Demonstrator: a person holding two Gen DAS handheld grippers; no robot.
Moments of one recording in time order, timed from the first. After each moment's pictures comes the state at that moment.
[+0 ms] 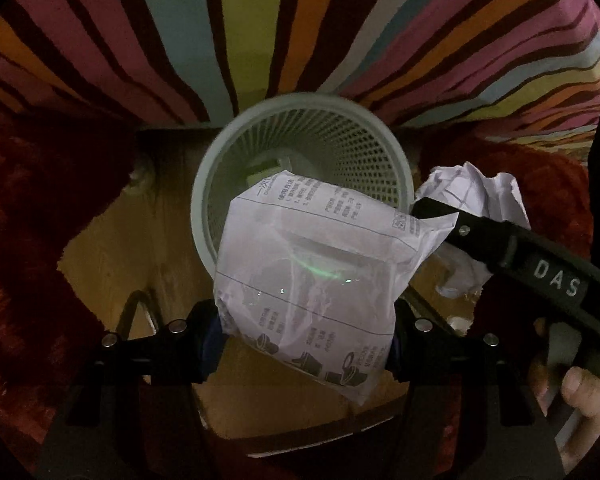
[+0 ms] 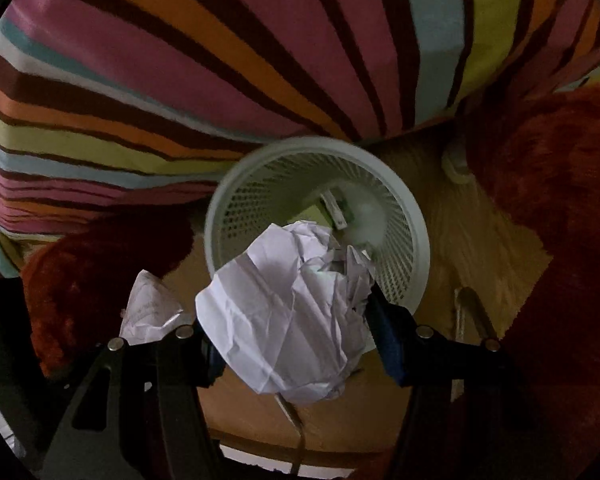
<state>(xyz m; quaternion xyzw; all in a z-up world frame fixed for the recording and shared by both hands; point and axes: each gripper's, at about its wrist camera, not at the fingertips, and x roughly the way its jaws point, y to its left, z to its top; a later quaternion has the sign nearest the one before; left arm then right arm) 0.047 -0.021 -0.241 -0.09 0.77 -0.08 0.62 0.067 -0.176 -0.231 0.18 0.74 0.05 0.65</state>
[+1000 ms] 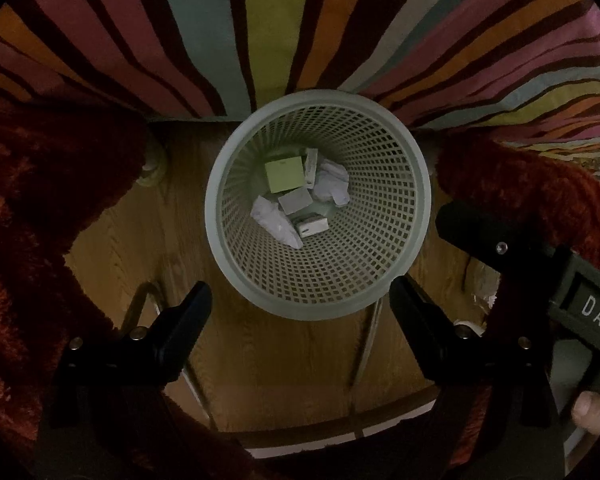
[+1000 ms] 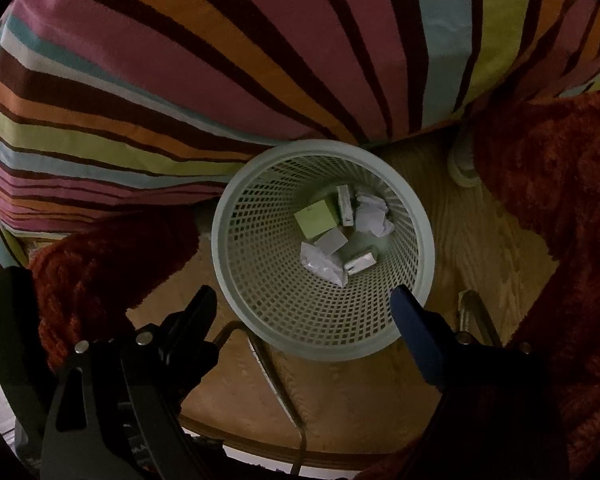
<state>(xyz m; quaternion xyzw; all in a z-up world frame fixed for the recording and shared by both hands) 0.048 -0.003 -0.240 -0.09 0.78 -0.06 0.62 0.061 -0.184 -0.224 0.18 0.73 0.06 0.66</state>
